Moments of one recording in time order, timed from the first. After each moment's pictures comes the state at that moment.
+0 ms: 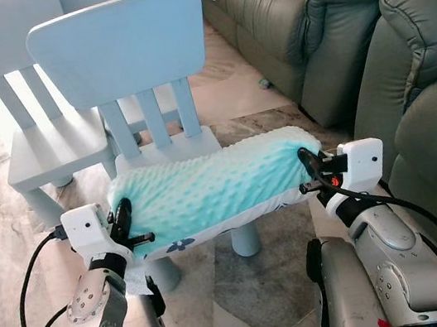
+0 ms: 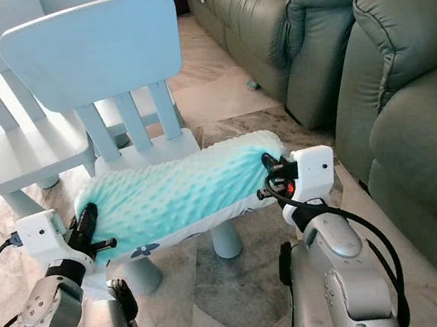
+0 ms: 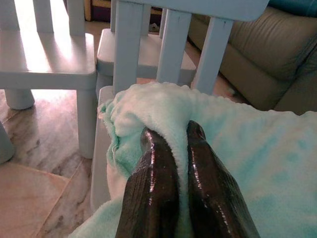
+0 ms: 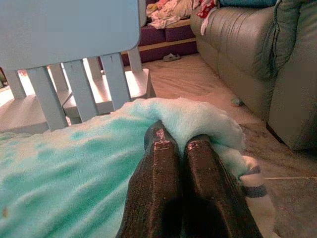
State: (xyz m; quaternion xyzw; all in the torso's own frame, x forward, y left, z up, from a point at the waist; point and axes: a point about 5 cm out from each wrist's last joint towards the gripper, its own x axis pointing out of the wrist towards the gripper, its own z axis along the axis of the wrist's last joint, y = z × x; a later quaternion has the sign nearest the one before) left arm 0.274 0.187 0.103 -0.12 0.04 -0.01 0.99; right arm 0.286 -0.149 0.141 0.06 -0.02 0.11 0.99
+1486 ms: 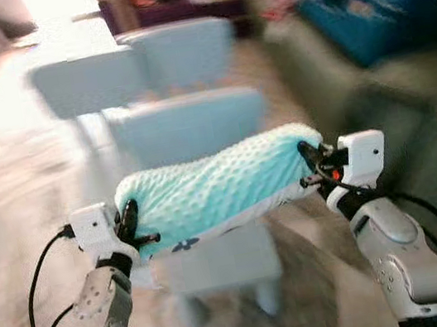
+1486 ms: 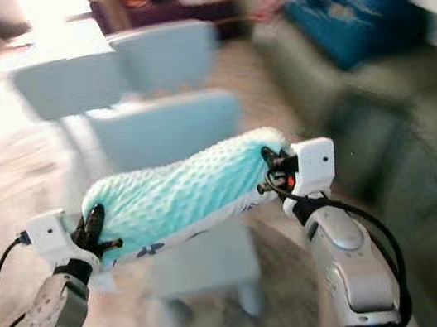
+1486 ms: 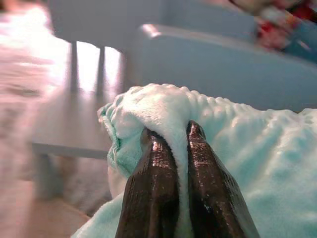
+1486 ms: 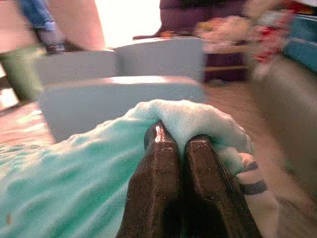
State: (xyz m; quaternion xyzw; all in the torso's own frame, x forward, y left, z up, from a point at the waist) left arm 0.277 0.181 0.099 -0.12 0.04 -0.02 0.99; right arm 0.290 -0.151 0.148 0.05 -0.03 0.12 0.99
